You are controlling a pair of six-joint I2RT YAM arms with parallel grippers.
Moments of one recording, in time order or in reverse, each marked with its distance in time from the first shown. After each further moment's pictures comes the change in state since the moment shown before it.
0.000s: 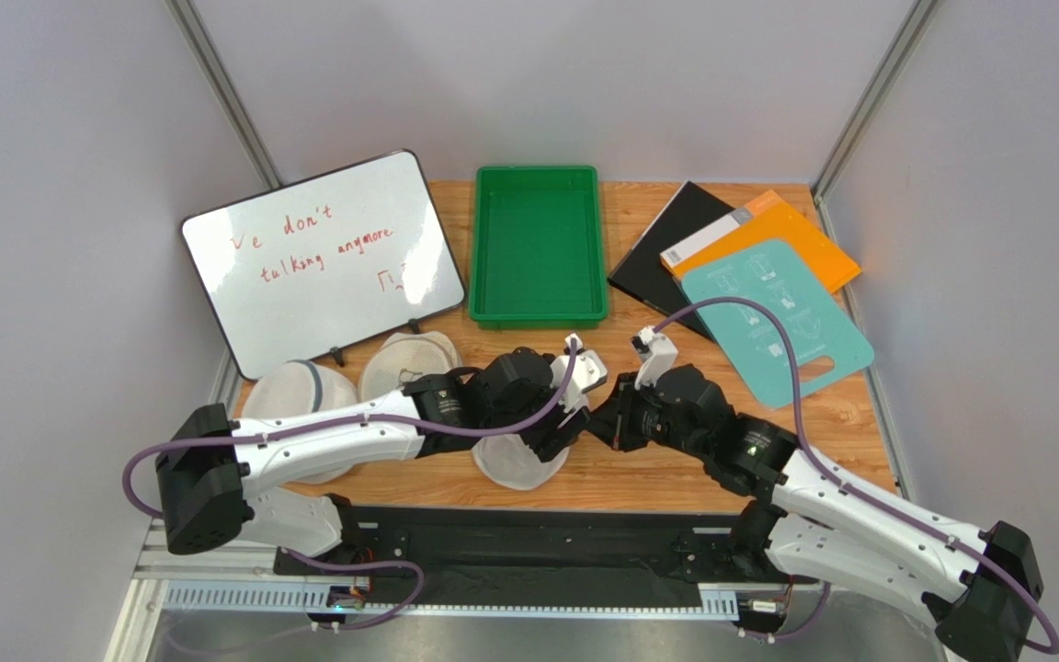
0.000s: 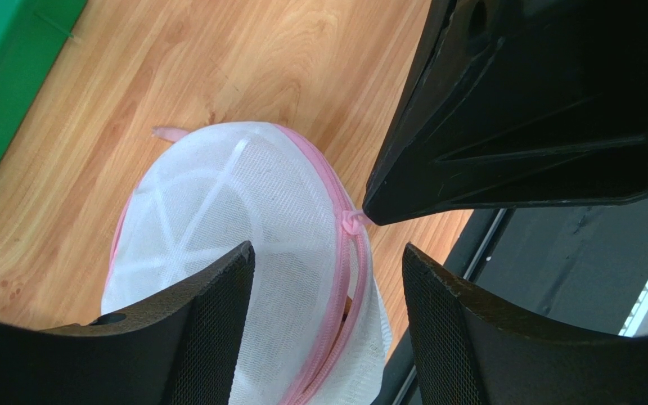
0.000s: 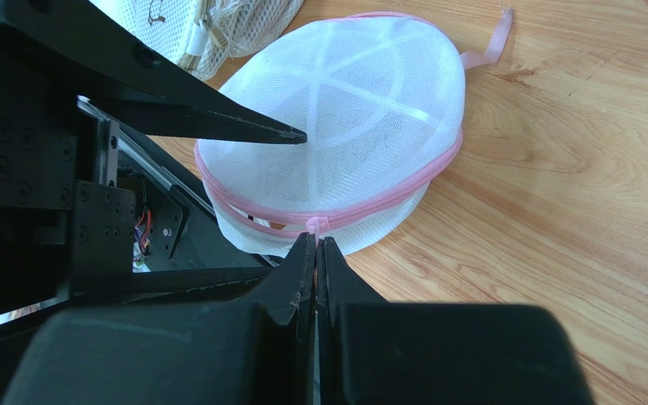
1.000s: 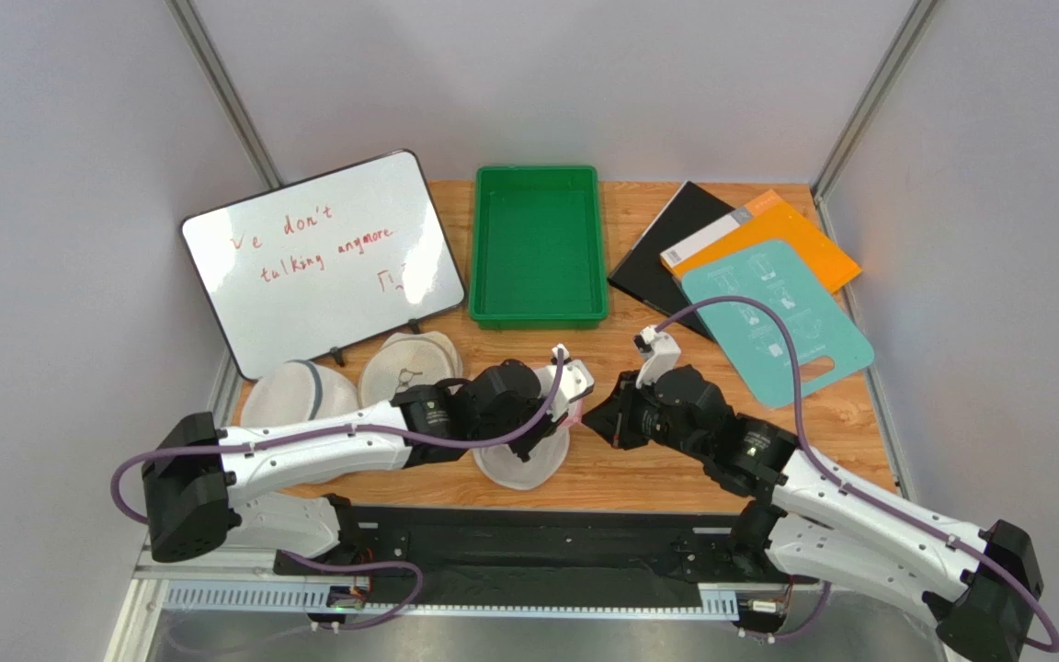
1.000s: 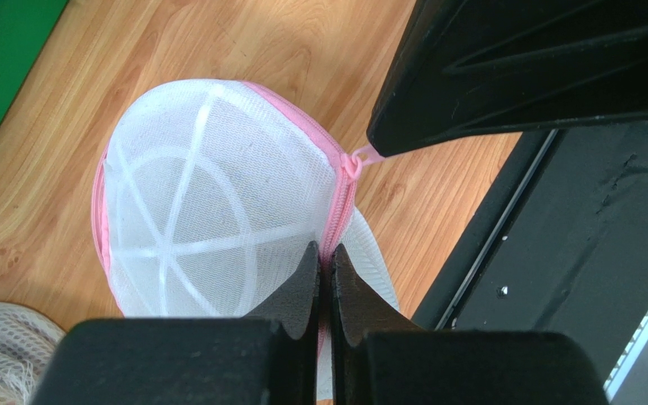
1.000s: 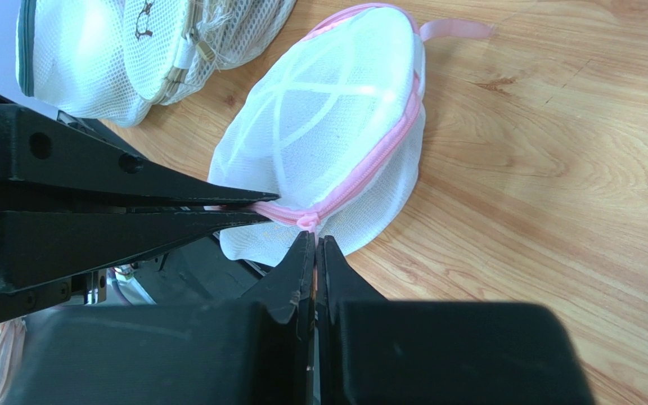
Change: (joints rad) left arm -0.006 -0.053 -0.080 0.008 -0.039 -0.006; right arm 0.004 0.000 0.000 -0.002 0.052 -0.001
